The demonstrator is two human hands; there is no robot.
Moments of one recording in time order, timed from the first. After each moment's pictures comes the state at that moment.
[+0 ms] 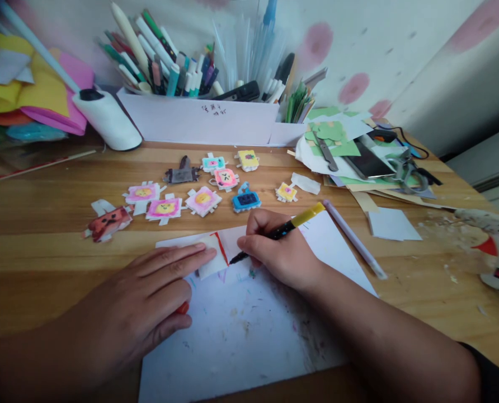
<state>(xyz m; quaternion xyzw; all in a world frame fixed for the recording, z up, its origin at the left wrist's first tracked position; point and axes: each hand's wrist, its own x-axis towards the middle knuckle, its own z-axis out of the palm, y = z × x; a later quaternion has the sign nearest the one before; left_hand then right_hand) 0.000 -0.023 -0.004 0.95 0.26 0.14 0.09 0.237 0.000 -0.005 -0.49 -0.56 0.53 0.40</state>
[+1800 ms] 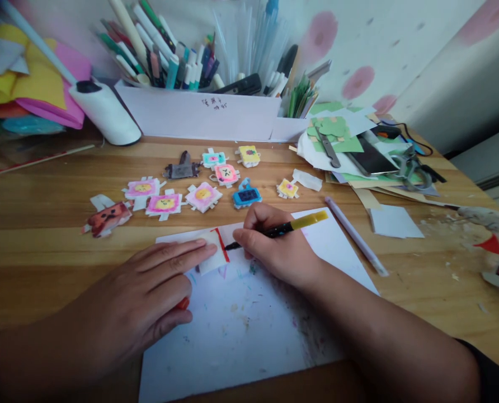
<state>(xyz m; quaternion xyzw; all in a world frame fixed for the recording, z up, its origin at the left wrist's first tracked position) 0.000 -0.022 -0.003 0.95 0.26 0.14 0.10 0.234 0.001 0.001 -0.50 -0.61 0.48 0.39</state>
